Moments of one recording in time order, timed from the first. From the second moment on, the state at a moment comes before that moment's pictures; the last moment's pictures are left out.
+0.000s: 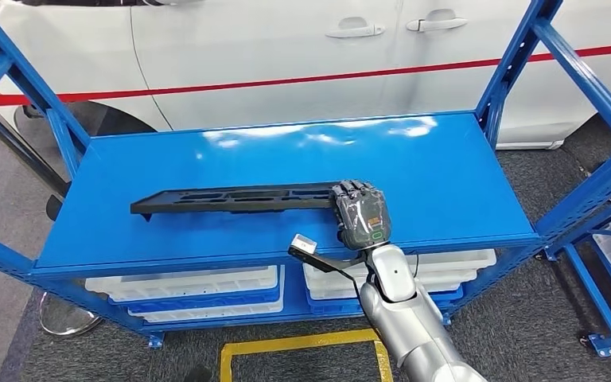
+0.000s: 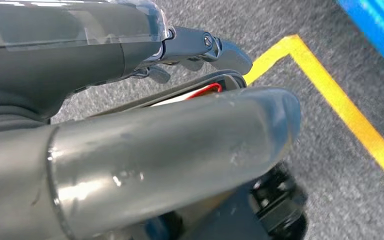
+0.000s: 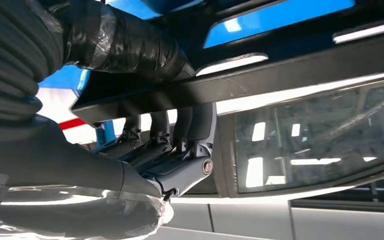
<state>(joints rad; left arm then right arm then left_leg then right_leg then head) -0.23 -0.03 -1.51 -0.15 1.02 0.19 -0.36 -0.49 0.19 0.22 -0.94 1.42 -0.70 -0.06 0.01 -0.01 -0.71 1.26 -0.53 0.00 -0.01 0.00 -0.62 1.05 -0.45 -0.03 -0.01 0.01</state>
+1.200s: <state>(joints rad) -0.26 -0.04 -1.51 -0.15 1.12 0.25 -0.44 -0.42 0.18 0.22 -1.51 1.28 -0.70 -0.26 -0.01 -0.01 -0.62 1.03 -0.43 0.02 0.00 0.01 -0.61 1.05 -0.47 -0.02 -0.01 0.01</state>
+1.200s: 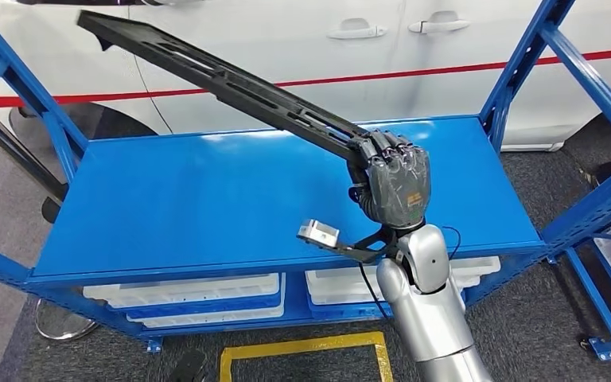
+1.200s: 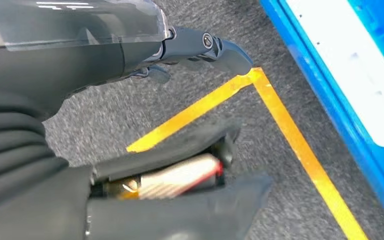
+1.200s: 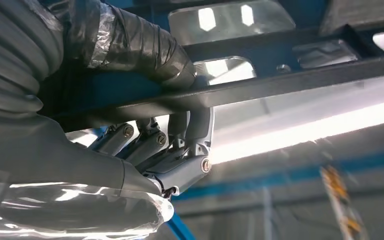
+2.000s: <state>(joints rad) -0.24 -0.06 -1.51 -0.15 1.14 0.24 -0.53 -0.24 0.30 0.25 -1.81 1.23 -0.70 -0.63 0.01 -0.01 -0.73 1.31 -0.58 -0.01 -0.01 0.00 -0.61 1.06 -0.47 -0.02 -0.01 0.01</state>
